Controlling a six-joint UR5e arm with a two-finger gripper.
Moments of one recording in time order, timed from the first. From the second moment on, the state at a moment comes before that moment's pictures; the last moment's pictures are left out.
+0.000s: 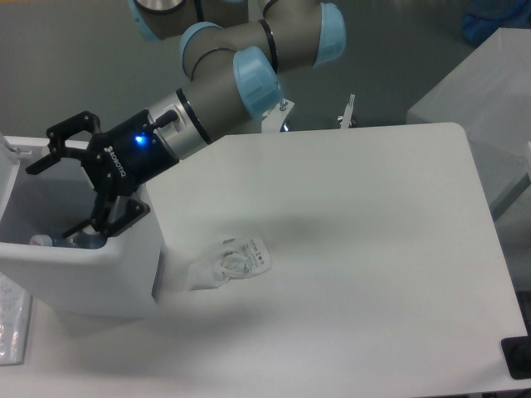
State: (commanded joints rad) arm 2.42 -1.77 -1.64 -0.87 0.33 0.82
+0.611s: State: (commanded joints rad) arm 2.62 -1.92 -1.40 -0.88 0.42 0.82
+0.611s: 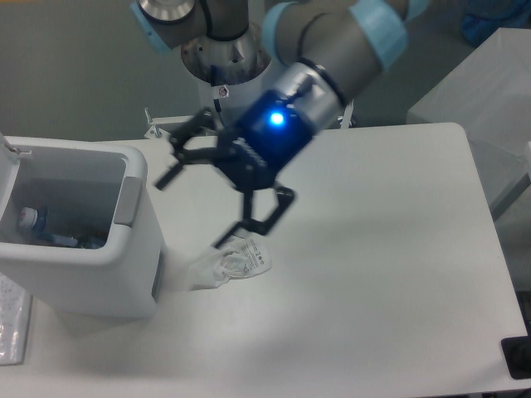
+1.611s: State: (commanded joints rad) arm 2.49 -2.09 -1.42 -1.11 1.08 0.83
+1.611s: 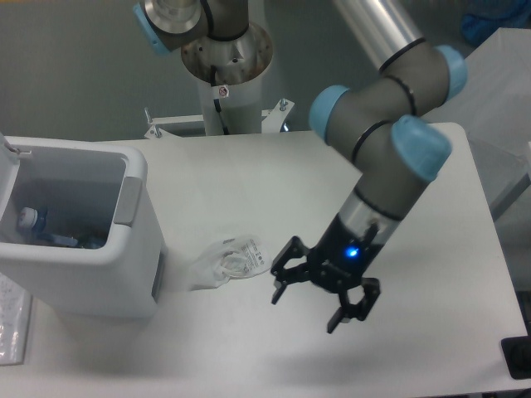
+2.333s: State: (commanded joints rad) arm 2.38 -2.02 -1.67 -1.16 1.33 0.95
